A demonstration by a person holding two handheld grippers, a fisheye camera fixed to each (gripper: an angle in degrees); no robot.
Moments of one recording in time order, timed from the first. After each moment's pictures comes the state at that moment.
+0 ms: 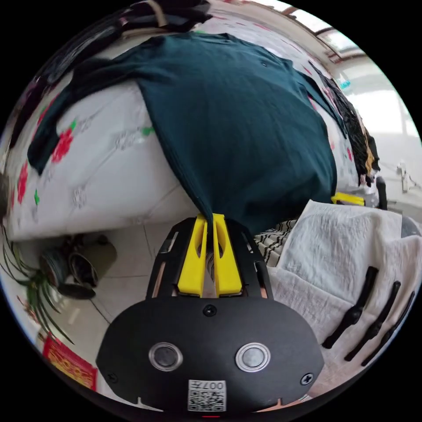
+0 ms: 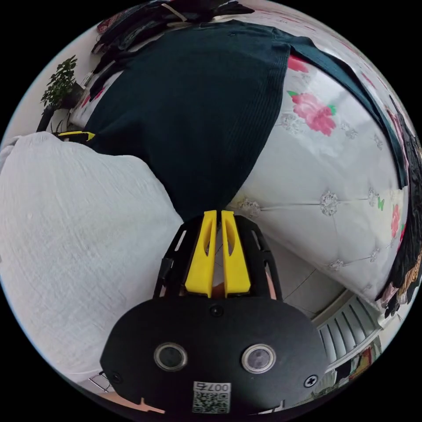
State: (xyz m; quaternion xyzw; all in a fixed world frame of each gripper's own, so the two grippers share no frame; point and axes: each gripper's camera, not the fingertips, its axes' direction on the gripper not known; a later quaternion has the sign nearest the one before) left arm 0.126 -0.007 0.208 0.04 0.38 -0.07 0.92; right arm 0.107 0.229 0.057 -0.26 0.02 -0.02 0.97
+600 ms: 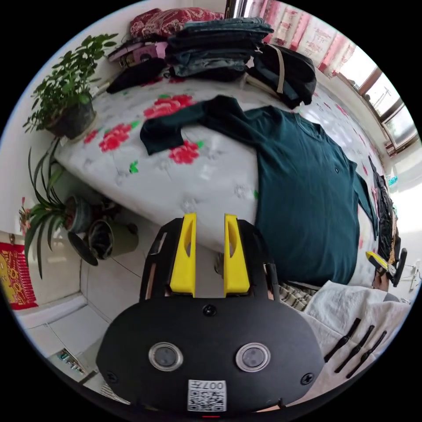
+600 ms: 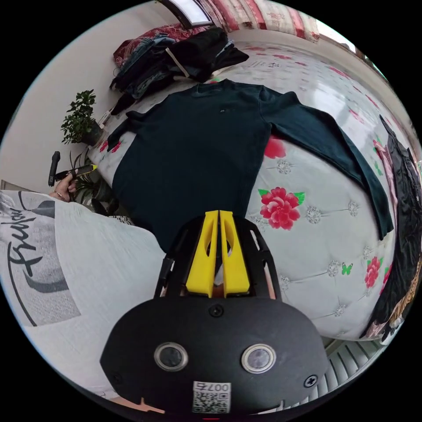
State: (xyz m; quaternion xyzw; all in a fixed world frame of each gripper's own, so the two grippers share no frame) left arm -0.044 0.034 0.164 0.14 0.24 -0.31 0.91; right arm 0.126 0.129 0.002 -0.10 0.00 -0.04 0.99
